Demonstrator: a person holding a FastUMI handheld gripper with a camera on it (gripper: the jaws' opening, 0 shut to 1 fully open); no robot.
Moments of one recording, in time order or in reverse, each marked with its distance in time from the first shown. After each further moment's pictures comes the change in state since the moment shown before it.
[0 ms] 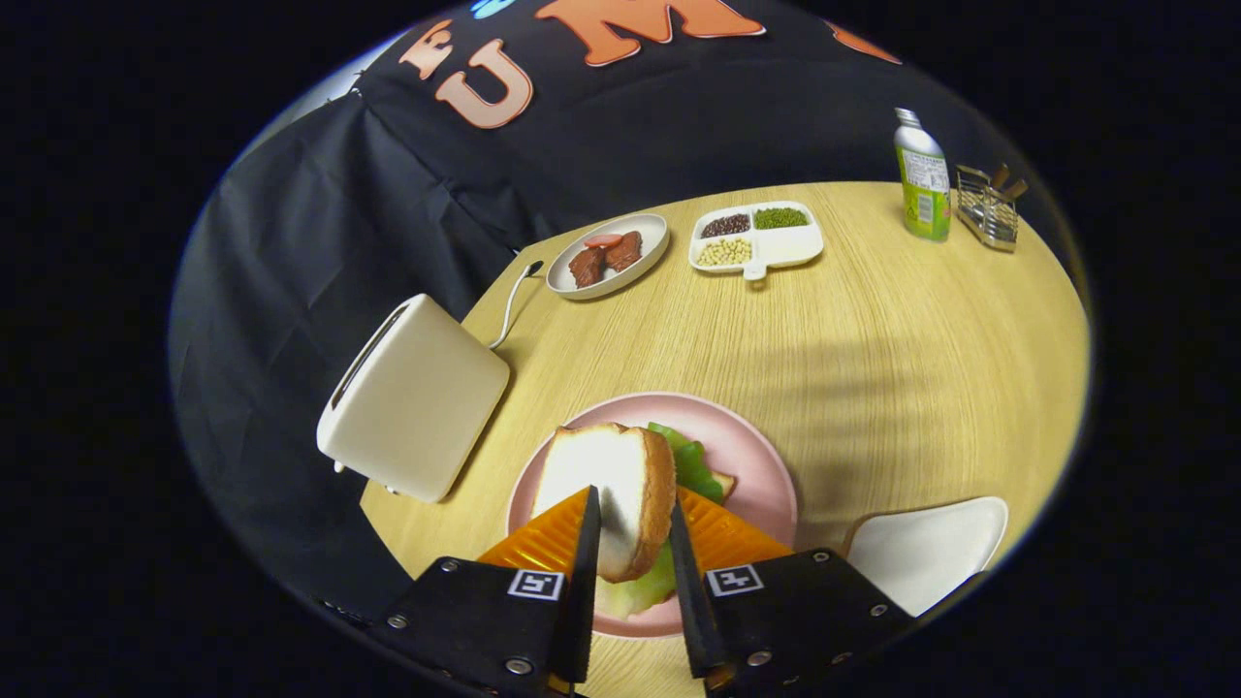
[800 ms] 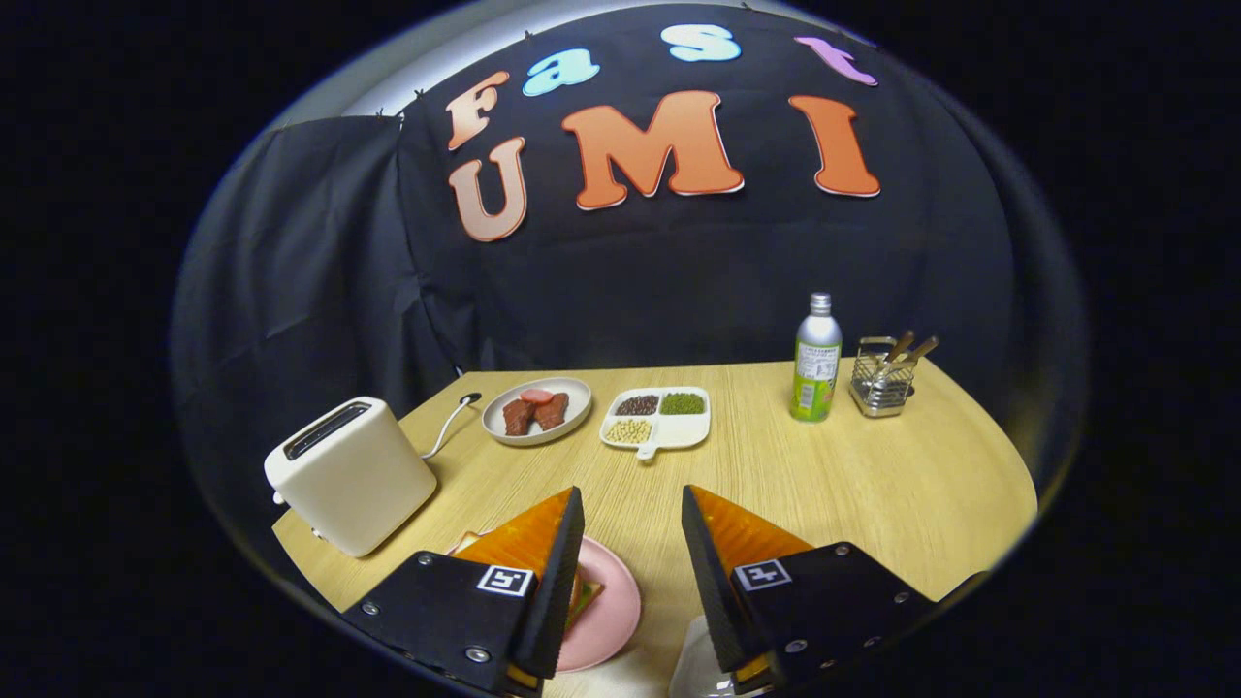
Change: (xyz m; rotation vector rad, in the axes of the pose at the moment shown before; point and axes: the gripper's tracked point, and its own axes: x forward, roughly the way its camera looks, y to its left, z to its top) arm -0.084 -0.054 0.106 -0.132 -0.511 -0.240
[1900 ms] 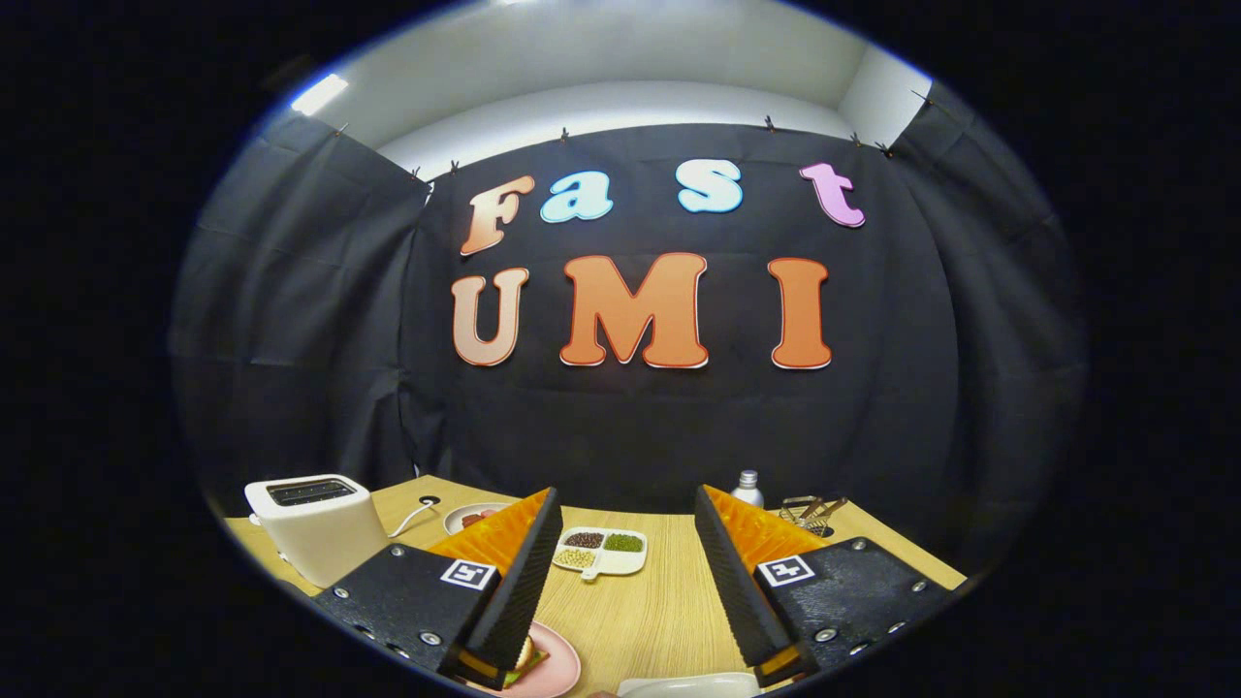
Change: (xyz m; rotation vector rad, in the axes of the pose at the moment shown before) arm -0.077 -0.003 0.113 -0.150 -0.442 -0.118
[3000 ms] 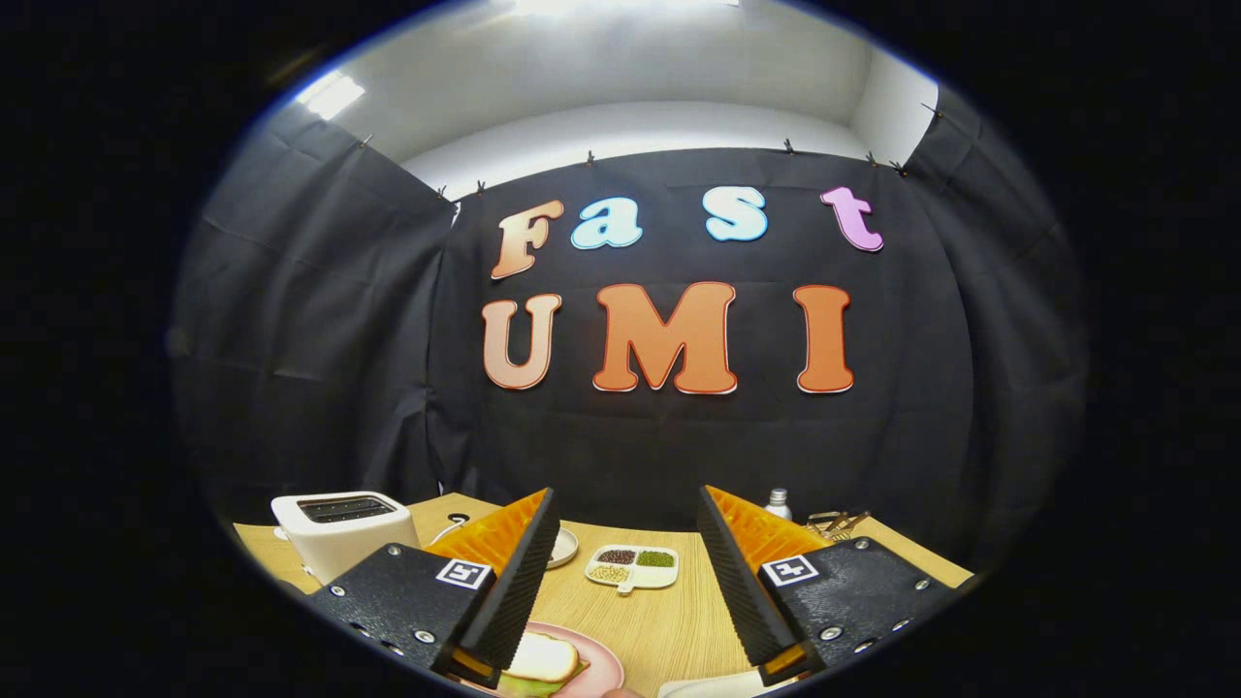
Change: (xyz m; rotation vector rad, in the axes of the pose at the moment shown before) arm -0.022 0.039 0.011 -0.005 -0.059 0.048
